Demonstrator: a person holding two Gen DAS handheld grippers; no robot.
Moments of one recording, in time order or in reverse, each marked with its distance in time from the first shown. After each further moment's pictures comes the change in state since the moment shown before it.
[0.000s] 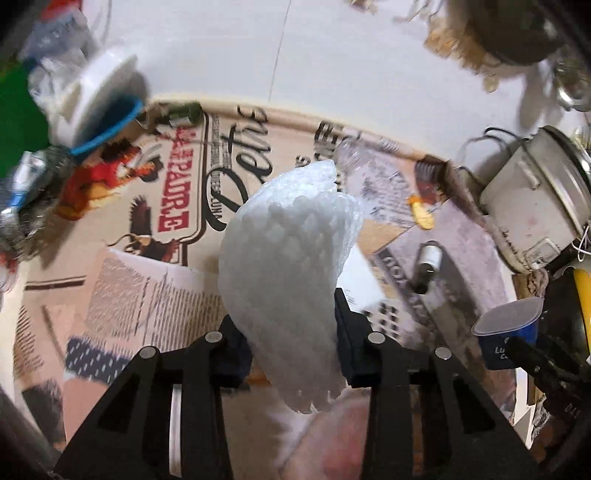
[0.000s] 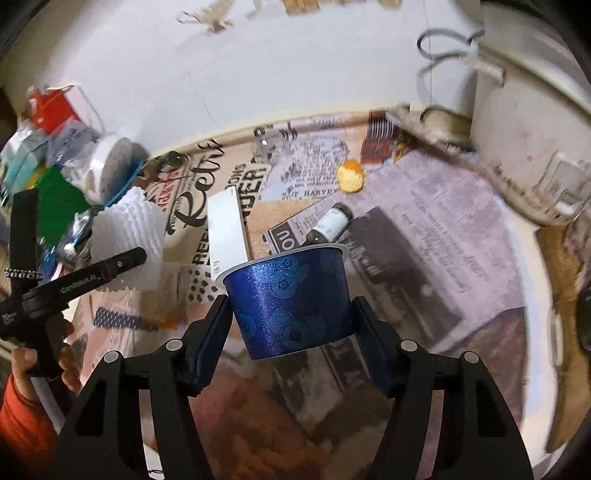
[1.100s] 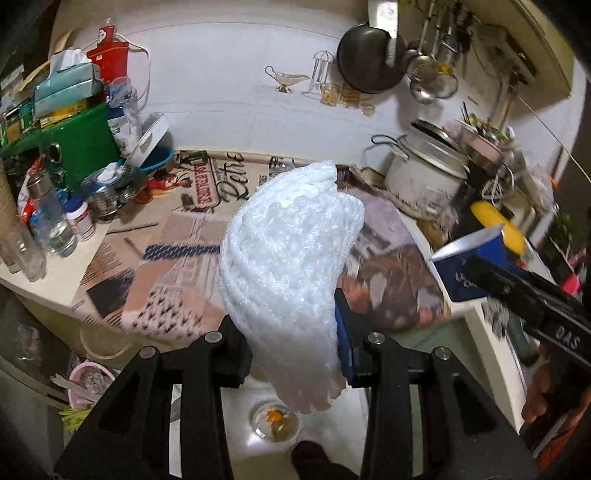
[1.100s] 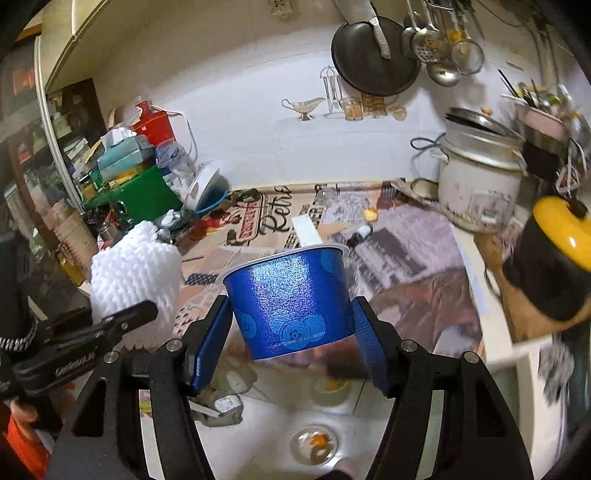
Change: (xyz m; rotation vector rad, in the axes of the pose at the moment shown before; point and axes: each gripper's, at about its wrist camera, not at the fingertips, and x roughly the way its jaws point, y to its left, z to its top) left arm -0.275 -0.005 -0.211 0.141 -0.192 -0.105; right arm -0.210 0.114 -0.162 -0.082 -0.282 0.004
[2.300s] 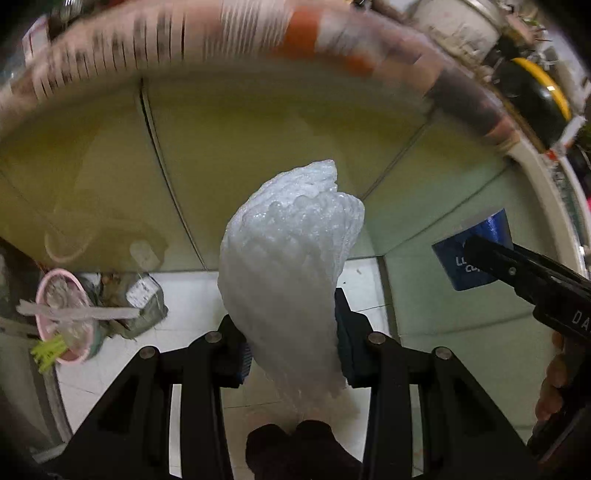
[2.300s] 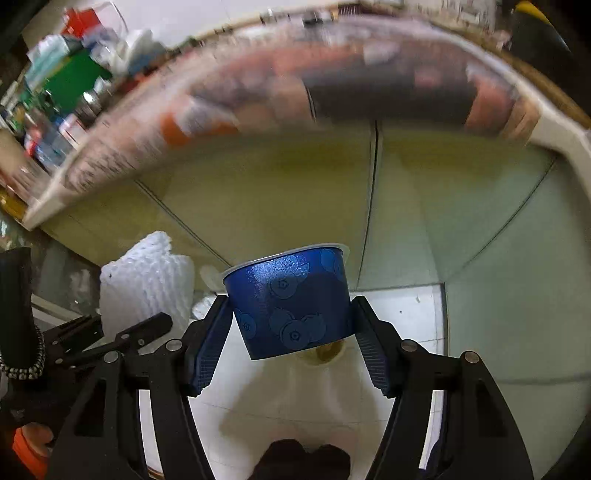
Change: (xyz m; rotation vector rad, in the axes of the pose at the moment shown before) left arm 0.187 0.054 -0.253 -0.019 0.418 -0.040; right arm 0.142 -0.028 -0.237 0.161 0.385 -0.114
